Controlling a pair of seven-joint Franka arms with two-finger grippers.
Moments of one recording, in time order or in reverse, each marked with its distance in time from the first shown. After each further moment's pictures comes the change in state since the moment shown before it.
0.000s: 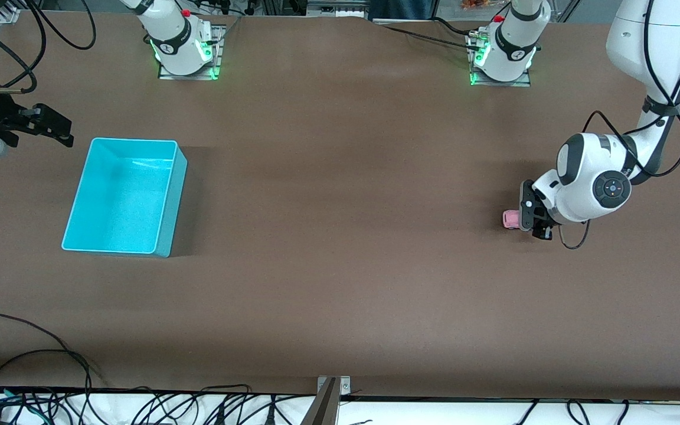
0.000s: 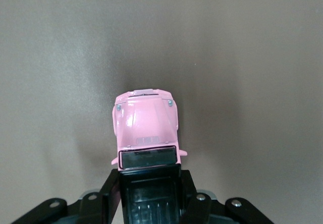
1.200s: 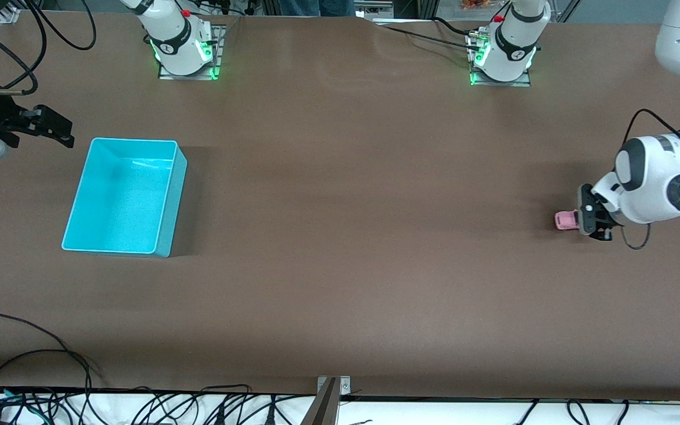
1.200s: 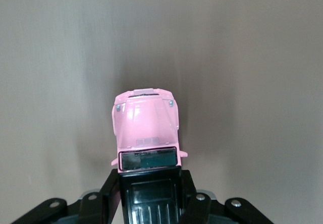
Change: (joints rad) left arm 0.264 0.055 0.003 0.090 0.105 -0.028 0.117; right arm 0.000 0.004 0.000 0.000 0.000 0.000 0.000
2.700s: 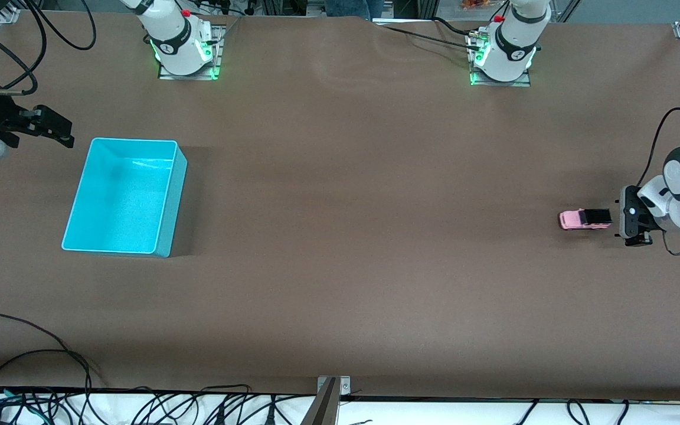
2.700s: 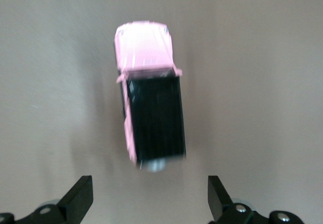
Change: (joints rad) left arm 0.142 0.059 -0.083 0.221 0.004 -0.244 0.142; right arm 0.000 0.000 -0.001 0.000 0.000 0.000 0.000
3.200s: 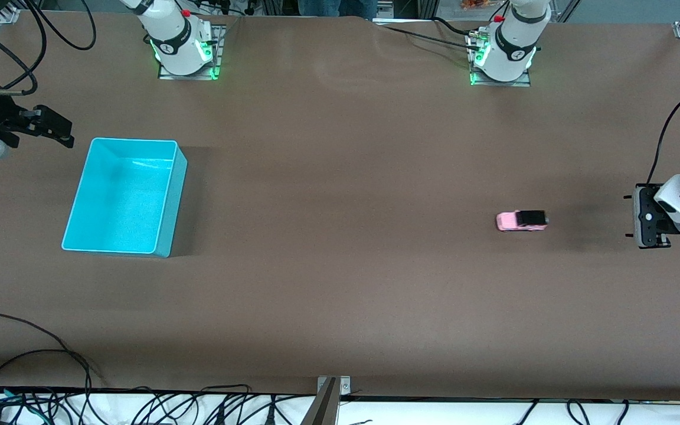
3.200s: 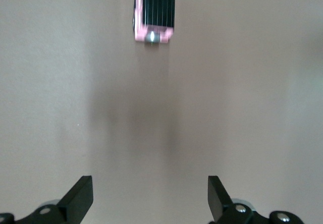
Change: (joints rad) left arm 0.000 -0.037 -0.126 0.201 -0.001 -0.340 -0.198; right arm 0.000 0.000 0.000 0.000 0.000 0.000 0.000
